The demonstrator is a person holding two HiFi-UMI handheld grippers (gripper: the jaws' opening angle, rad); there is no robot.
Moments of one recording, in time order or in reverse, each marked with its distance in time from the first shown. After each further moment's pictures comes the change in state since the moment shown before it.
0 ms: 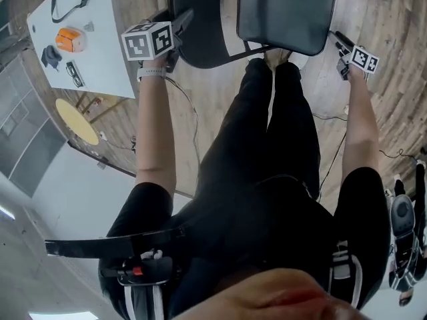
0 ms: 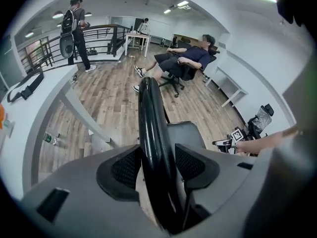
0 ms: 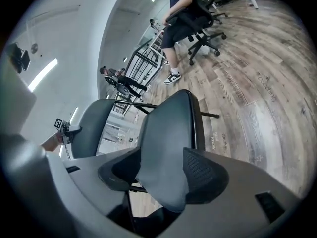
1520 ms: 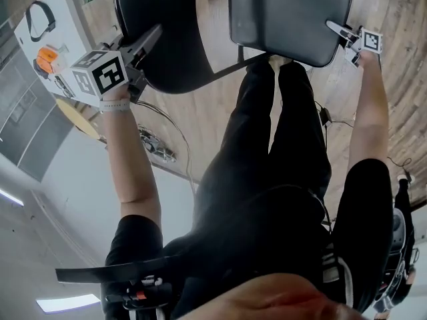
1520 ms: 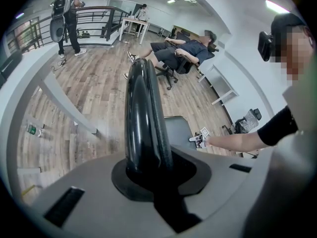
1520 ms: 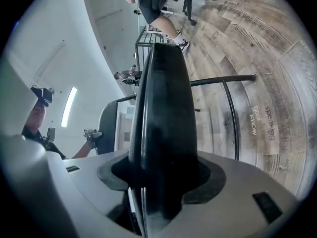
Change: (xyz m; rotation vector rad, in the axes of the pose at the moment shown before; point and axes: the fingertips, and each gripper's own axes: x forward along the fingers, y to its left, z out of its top) left arm 0.025 -0.015 -0.003 -0.032 0.124 -0.141; right arm 0.108 -0.044 -0.012 0.258 0.215 0.497
